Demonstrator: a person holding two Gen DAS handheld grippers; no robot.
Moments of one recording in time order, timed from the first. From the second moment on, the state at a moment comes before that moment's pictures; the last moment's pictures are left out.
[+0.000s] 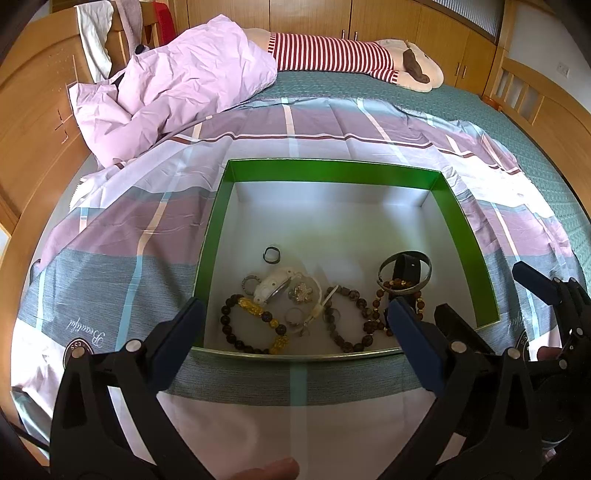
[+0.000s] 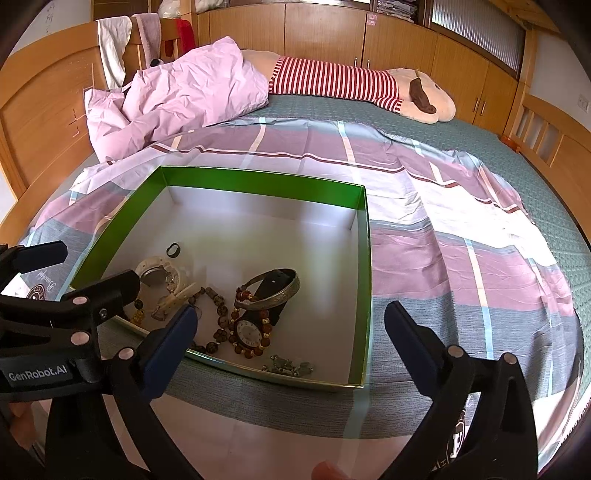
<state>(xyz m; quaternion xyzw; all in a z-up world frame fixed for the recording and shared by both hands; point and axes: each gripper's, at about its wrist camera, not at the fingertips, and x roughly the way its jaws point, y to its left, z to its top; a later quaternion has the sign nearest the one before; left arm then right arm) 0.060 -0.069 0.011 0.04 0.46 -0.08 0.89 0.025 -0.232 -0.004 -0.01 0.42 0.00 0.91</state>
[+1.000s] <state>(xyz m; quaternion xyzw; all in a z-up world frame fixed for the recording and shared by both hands) 0.059 -0.069 0.009 0.04 0.46 -0.08 0.88 0.026 -0.233 -0.007 -0.02 0.42 0.00 0.91</state>
